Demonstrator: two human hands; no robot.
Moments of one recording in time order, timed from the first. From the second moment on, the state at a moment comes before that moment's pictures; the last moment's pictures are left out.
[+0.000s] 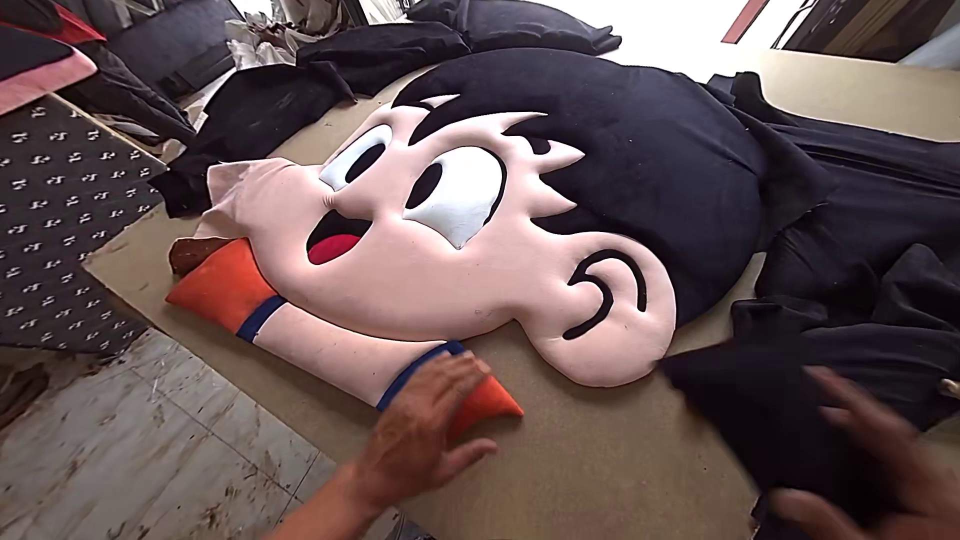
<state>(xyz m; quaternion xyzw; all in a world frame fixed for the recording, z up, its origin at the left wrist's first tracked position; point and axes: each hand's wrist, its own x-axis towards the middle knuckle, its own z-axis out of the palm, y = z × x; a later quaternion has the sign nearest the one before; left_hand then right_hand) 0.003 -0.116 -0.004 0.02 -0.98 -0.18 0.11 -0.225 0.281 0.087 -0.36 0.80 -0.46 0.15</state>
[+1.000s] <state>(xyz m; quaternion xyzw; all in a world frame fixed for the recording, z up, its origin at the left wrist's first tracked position) -0.034 -0.234 -0.059 -0.09 -0.99 -0.10 0.02 -0.156 0.054 -0.042 -0.38 0.92 -0.12 0.01</state>
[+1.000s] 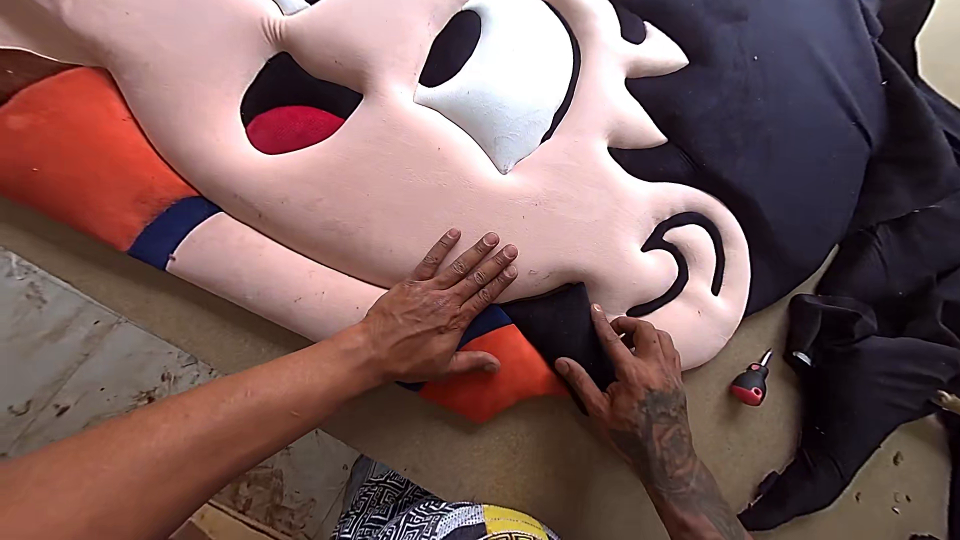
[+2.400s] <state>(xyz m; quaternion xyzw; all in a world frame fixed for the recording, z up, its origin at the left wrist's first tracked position) -0.086 -0.327 -0.034 -0.31 -0.95 -0.07 -0.04 -0.050 0.026 -0.063 -0.49 0.85 -0.19 -0.05</state>
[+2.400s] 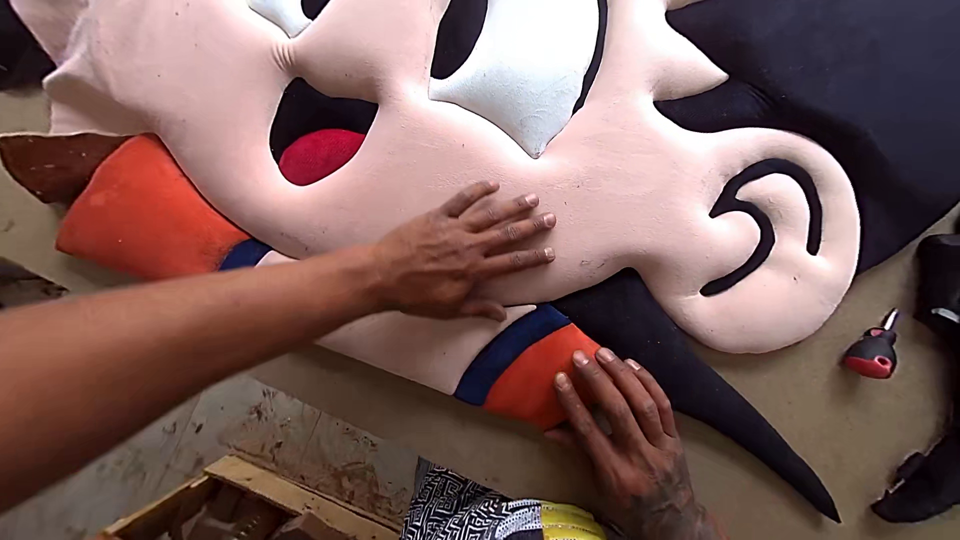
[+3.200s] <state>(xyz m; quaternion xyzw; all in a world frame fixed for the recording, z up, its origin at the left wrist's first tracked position) -0.146 -0.327 -0.061 -0.50 -0.86 -0.10 -0.03 -0.017 -0.013 -0.073 -0.37 0.91 -0.18 0.01</state>
